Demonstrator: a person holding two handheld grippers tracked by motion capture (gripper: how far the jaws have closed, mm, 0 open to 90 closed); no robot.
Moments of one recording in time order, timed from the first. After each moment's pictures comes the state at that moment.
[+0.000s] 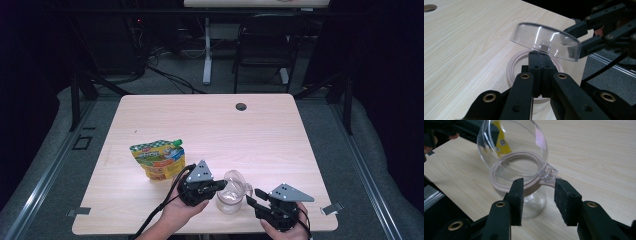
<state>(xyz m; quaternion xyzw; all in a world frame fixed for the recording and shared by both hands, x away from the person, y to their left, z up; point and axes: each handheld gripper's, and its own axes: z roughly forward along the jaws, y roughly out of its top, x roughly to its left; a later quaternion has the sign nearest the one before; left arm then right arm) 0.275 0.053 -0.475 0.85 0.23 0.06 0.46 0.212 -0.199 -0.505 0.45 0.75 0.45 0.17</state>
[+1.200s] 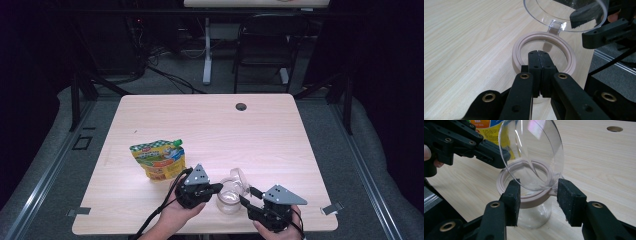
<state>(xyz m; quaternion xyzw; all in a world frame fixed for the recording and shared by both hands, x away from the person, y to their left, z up) 0.276 0.063 -0.498 0.86 0.25 0.06 0.45 0.211 -0.184 -0.505 0.43 0.75 0.47 0.19</state>
